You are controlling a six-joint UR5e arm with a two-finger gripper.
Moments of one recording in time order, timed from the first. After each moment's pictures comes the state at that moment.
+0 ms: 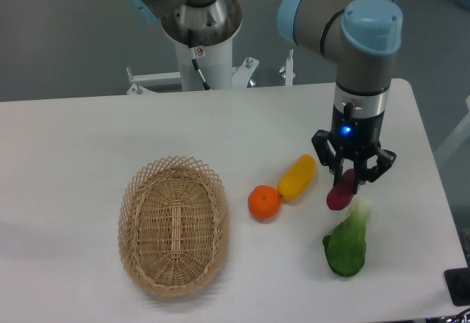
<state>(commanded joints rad) 2.64 -1.88 -1.53 -0.97 1.39 1.17</state>
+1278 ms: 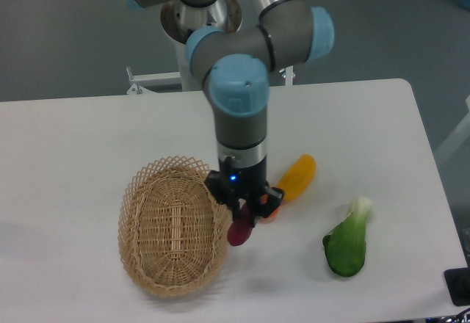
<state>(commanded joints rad) 2.29 -1.94 -1.56 -0.93 1.54 0.68</state>
